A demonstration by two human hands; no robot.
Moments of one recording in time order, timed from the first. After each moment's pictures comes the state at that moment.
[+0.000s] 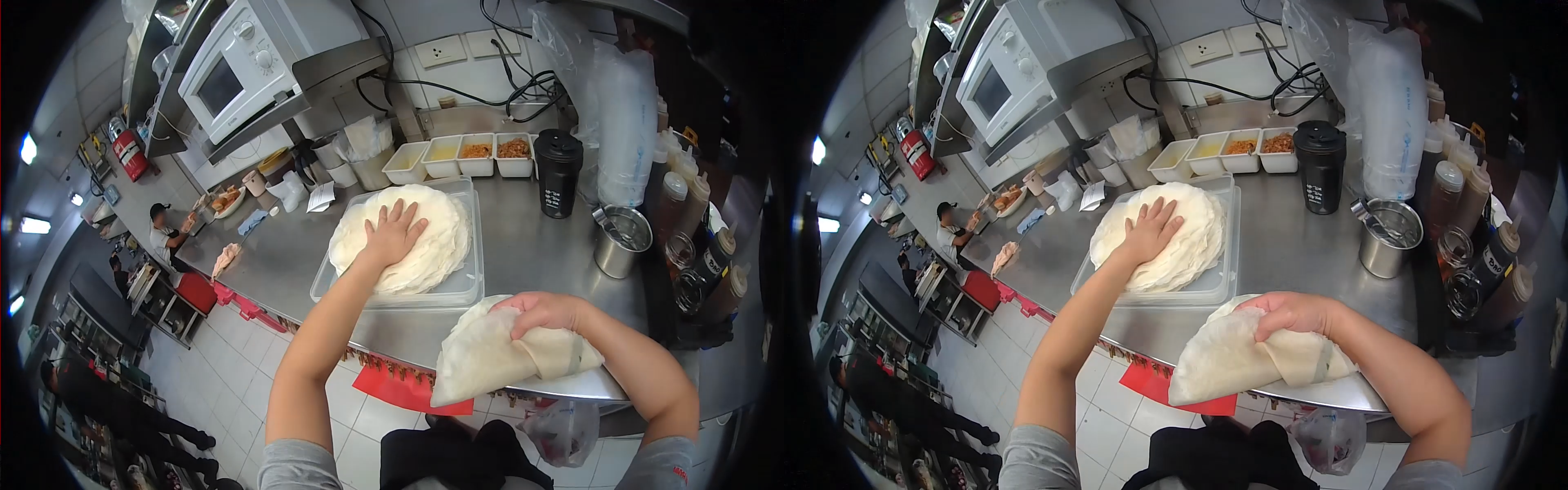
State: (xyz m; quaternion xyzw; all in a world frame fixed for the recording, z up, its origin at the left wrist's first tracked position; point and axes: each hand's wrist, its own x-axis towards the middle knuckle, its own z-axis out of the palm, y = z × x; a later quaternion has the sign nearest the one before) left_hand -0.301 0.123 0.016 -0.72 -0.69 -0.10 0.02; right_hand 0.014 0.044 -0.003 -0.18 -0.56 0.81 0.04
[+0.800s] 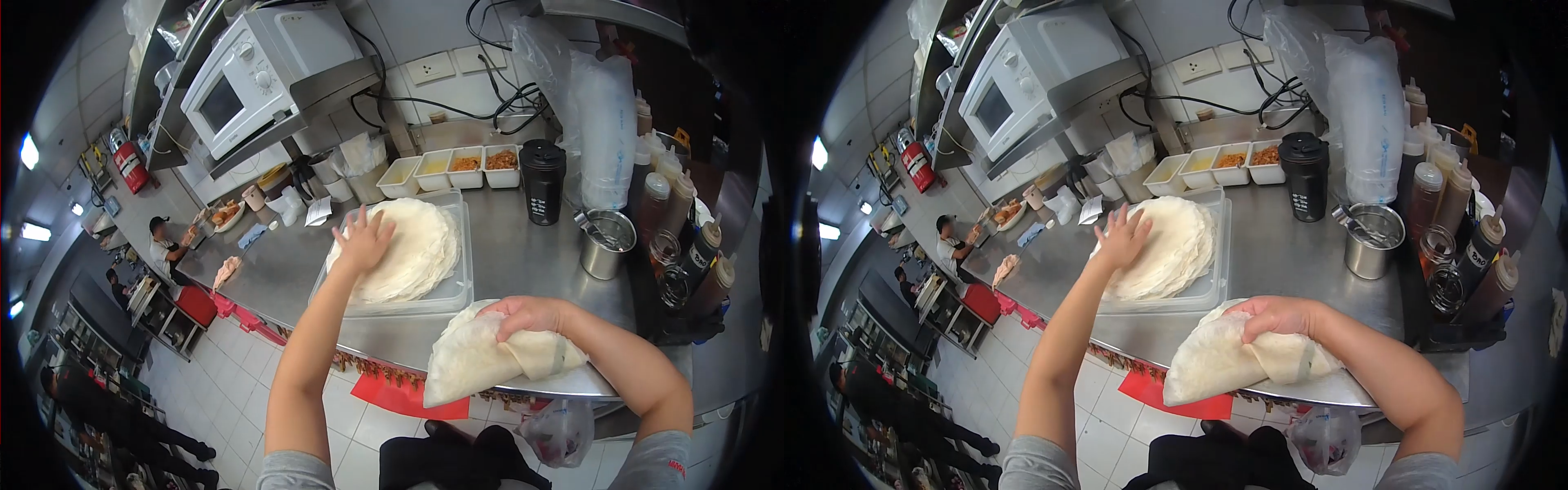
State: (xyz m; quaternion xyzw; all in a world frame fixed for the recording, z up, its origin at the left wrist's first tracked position) left_hand -0.322 0.109 0.039 -0.66 -0.74 -0.11 0.08; right_hand 0.013 0.042 -0.007 -0.15 -0.57 0.80 0.06
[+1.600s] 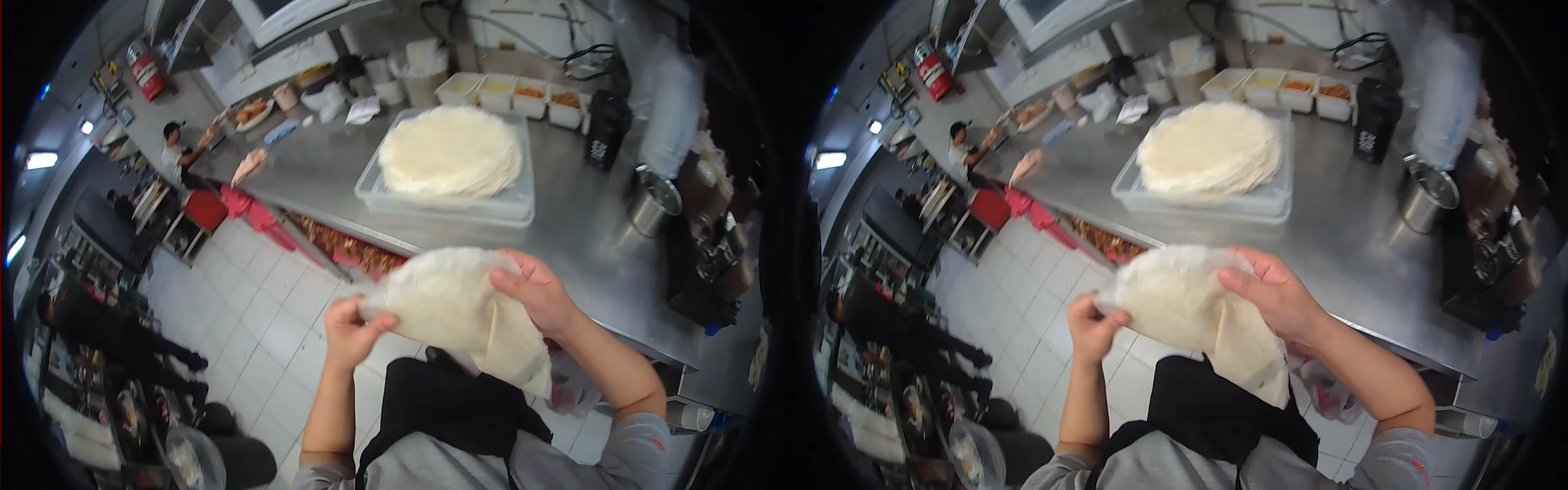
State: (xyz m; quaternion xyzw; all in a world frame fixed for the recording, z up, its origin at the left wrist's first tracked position) left_hand -0.310 -0.213 -0.032 -0.56 -0.47 -0.65 -0.22; right_hand -0.068 -0.085 -0.001 -0.09 -0.52 0.80 0.28
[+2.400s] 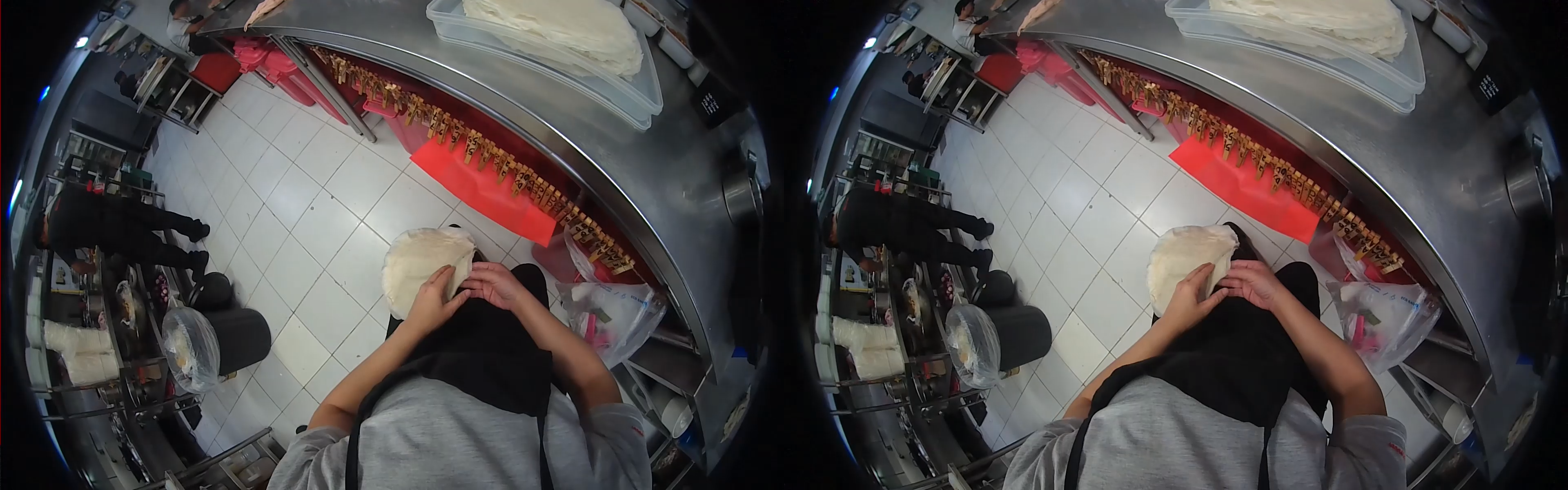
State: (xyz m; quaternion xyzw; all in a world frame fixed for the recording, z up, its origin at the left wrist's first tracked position) left_hand -0.260 -0.313 -0.277 -0.51 -0.73 -0.37 -0.25; right_hand -0.132 -0.171 -0.307 -0.25 -0.28 0.93 0.02
